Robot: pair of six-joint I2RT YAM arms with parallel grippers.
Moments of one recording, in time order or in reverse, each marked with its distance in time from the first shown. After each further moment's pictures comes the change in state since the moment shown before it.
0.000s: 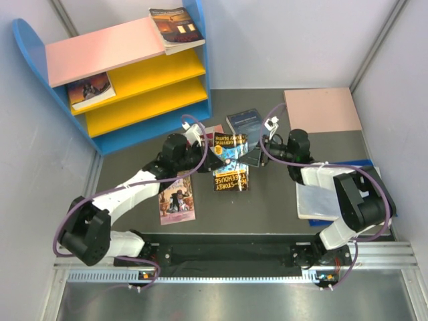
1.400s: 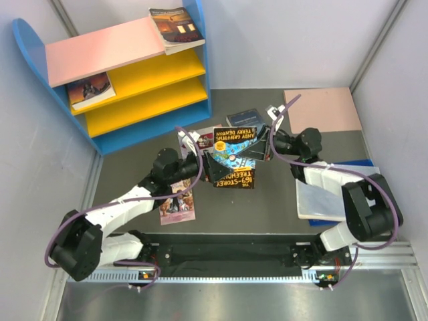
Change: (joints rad) left arm -0.035 -0.142 -0.198 0.318 0.041 -0.016; right arm 0.015 -0.077 0.041 0.402 -0.193 0.380
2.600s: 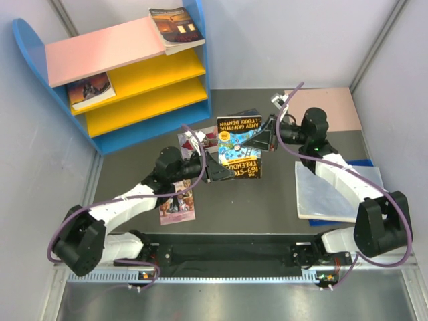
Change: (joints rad) left arm -0.025 0.040 0.018 0.069 0.143 -0.139; right arm -0.055 -0.146 0.193 -0.684 0.037 -0.442
